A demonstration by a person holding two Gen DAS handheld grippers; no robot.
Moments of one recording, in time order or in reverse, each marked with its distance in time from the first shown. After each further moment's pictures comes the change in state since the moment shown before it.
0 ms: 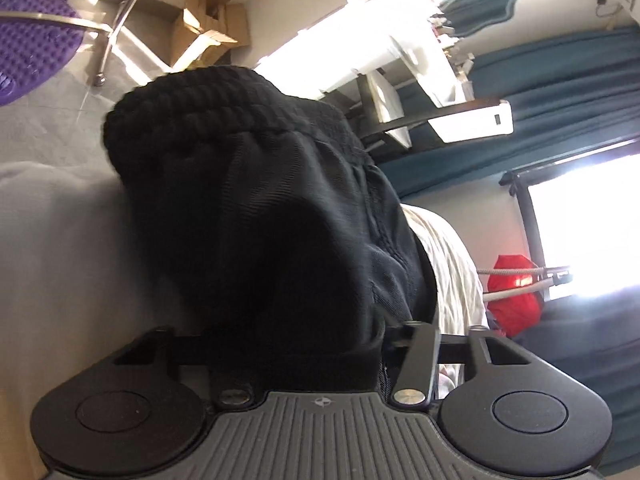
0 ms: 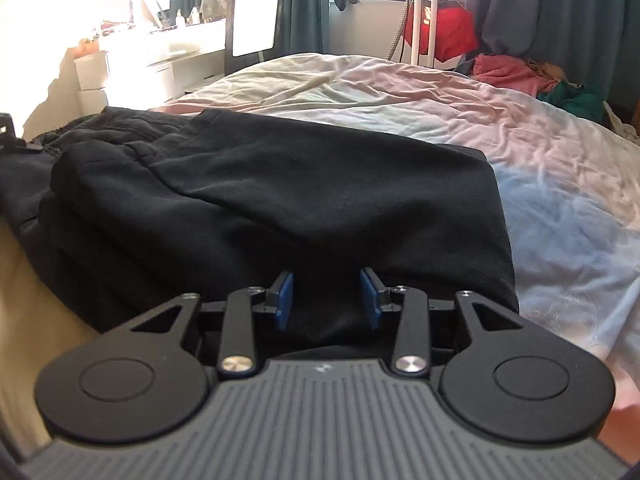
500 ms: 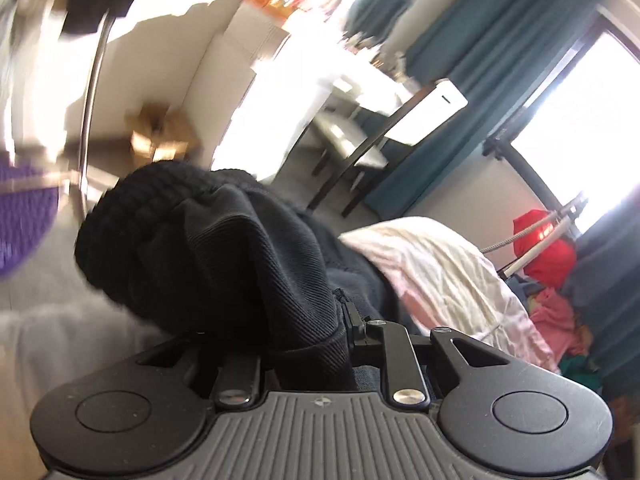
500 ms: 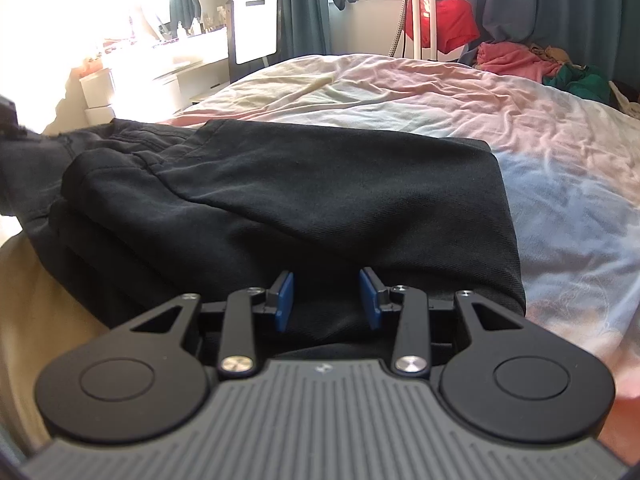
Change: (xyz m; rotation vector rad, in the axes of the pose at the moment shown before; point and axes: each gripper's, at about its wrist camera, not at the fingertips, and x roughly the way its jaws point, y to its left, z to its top) left arm -0.045 -0.131 -0.058 0.535 -0.249 0.127; right arm -0.005 -0.011 -0.003 0.056 -0.008 0.061
